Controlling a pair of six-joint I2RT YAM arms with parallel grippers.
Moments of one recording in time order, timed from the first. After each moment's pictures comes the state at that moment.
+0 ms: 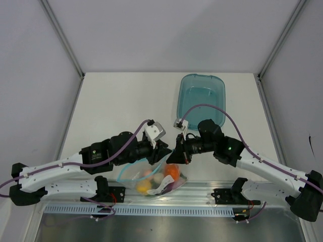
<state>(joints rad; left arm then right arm) -1.26 0.89 0.97 -0.38 -0.15 -0.20 0.92 1.02 0.81 -0.19 -0.66 0.46</state>
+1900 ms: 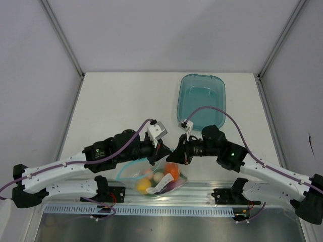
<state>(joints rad) -1.21 0.91 0.94 -0.38 -0.02 -0.25 0.96 0.96 0.74 -0.09 -0.51 0.58</state>
